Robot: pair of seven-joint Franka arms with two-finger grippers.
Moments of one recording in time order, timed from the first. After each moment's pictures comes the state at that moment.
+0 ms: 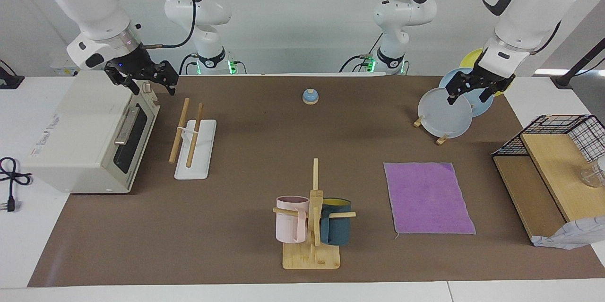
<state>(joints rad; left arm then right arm) 0.03 -0.03 -0.10 -1.69 -0.02 1.65 -0.07 -0.05 0.00 0.04 -1.61 0.02 1.52 0.05</state>
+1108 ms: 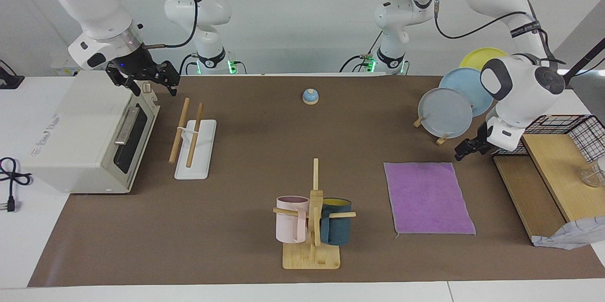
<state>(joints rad) 0.19 0.28 -0.09 -1.89 -0.04 2.15 -0.06 -0.05 0.00 0.05 -1.61 0.02 1.53 0.05</state>
